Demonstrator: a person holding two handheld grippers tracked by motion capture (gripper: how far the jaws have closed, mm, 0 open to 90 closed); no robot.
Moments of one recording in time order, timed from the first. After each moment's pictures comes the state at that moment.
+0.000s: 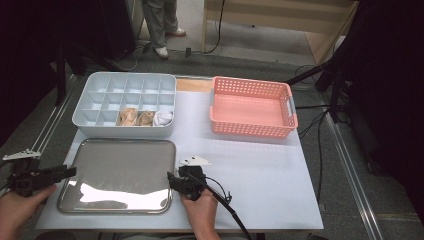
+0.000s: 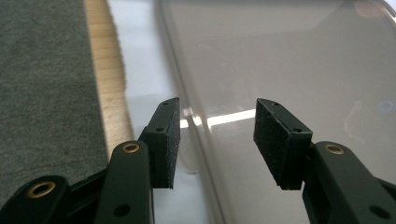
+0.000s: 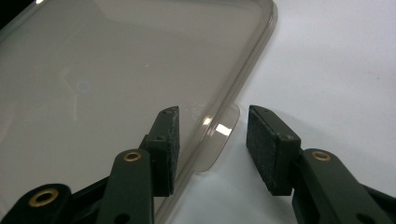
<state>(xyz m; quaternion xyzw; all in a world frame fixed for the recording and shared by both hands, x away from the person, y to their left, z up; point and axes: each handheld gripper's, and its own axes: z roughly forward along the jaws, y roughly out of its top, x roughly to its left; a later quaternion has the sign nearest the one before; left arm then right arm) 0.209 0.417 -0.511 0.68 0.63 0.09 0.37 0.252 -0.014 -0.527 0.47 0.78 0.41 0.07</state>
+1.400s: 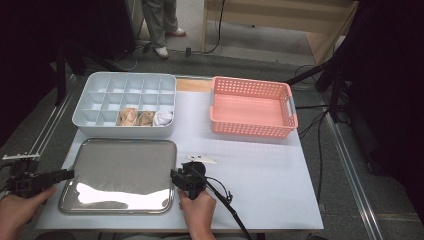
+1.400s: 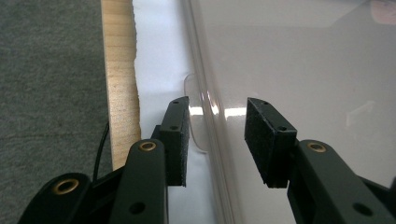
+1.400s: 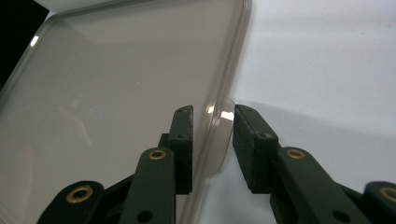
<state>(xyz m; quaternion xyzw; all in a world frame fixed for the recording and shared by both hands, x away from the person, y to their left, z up) 0.209 0.415 -0.514 0.66 0.67 0.06 0.34 0.255 -0.014 -0.526 0.57 0.71 0.41 0.01</state>
